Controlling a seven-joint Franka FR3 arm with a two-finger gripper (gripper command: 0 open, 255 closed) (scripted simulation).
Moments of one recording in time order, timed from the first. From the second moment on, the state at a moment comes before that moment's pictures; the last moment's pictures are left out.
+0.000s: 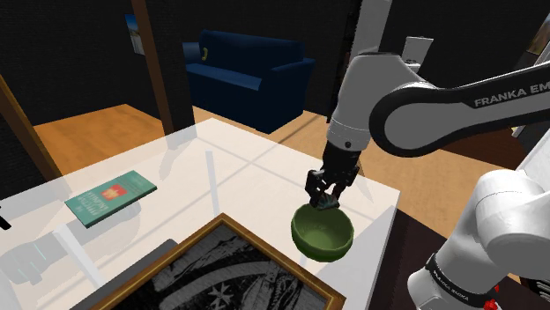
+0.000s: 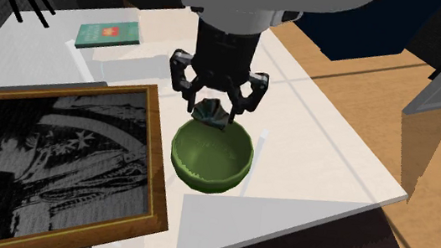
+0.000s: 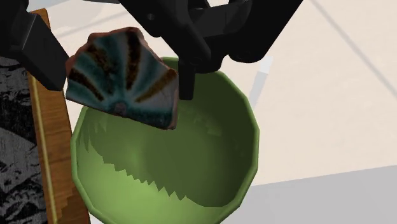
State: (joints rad) arm 0.27 -0.68 0.25 -2.76 0.29 2.15 0.50
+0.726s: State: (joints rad) arm 0.29 -0.60 0.27 -2.86 0.33 2.33 0.48
